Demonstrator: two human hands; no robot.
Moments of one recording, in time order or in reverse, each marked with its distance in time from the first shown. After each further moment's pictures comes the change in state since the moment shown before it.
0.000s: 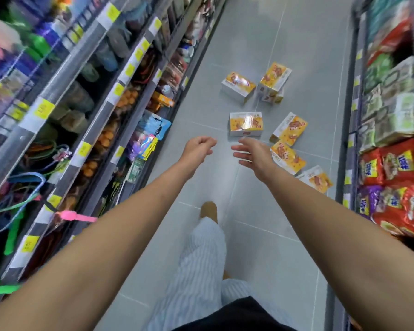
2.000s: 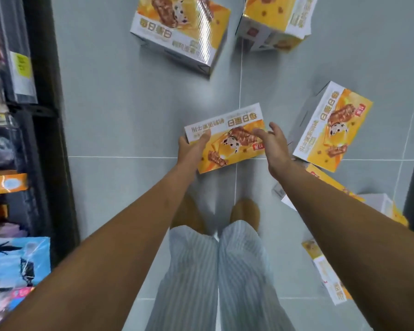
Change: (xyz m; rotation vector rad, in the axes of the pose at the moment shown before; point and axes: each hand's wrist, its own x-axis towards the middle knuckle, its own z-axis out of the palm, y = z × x) left_hand 0.808 -0.094 0.247 0.078 -0.083 -0.583; right_hand 0.789 0.044 -0.136 -0.021 0.459 0.422
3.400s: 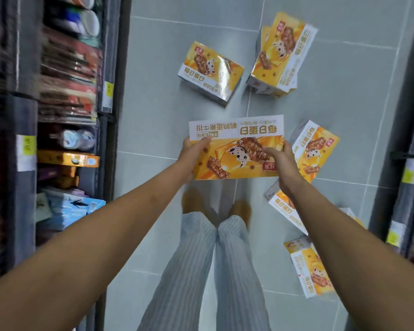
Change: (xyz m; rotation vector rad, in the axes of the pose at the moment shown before) left_hand -0.182 0.081 -0.070 -0.093 -0.082 -0.012; right_hand -0.137 -0.067 -0.061 -0.007 -0.146 -0.089
